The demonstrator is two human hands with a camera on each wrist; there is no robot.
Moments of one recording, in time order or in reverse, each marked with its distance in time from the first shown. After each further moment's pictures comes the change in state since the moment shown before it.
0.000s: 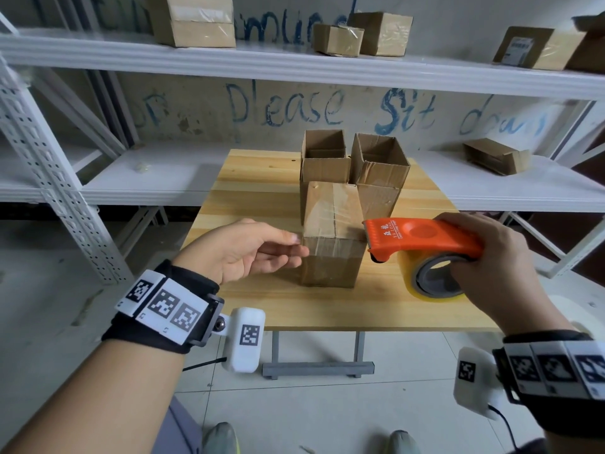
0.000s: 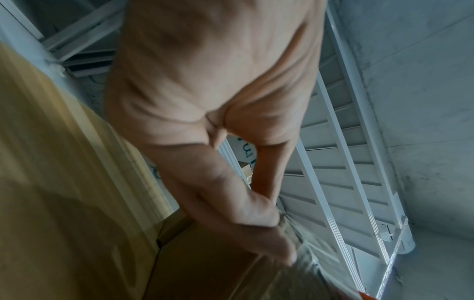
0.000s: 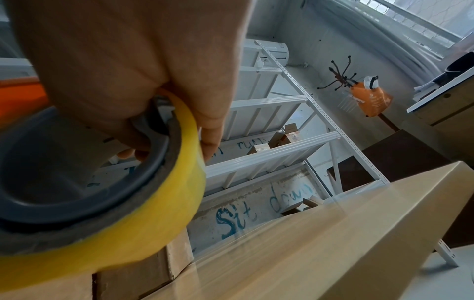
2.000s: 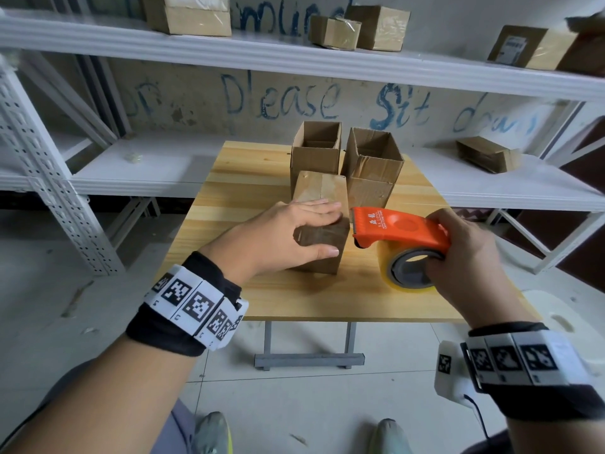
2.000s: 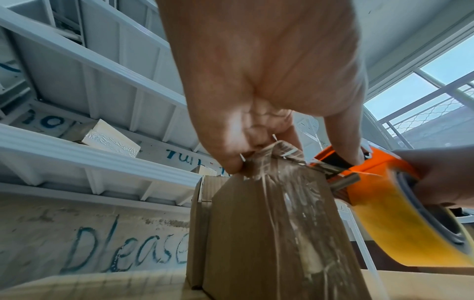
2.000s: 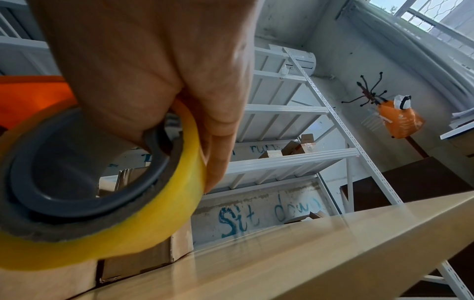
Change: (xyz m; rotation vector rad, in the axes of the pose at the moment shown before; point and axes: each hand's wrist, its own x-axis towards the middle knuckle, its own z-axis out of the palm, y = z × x) left_hand 0.017 -0.010 0.021 1.042 -0.070 0.765; right_hand 0.000 0.003 0.014 -0.189 -0.046 -0.001
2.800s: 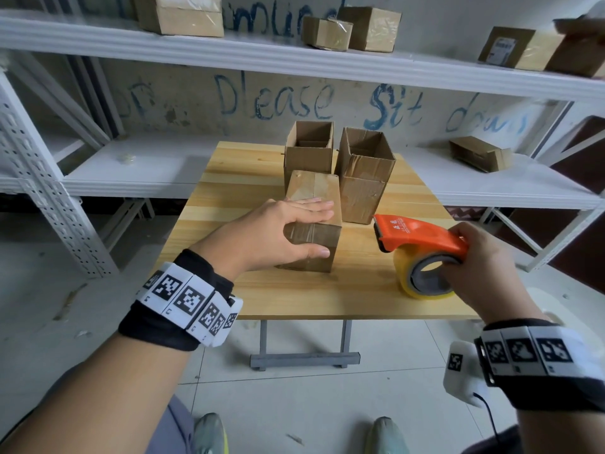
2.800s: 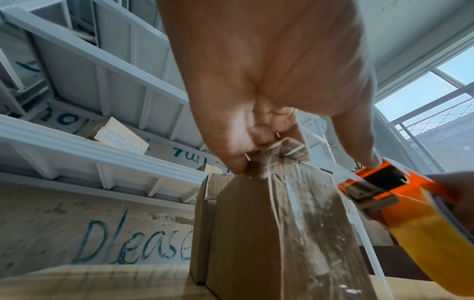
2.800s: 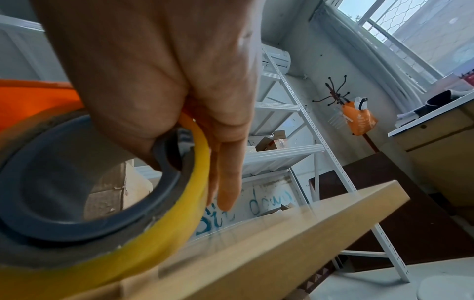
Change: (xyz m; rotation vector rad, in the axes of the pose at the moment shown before) left_hand -0.001 -0.002 -0.002 -0.024 0.007 -0.014; right_hand -0.006 0.026 -0.013 0.020 -0.113 0.296
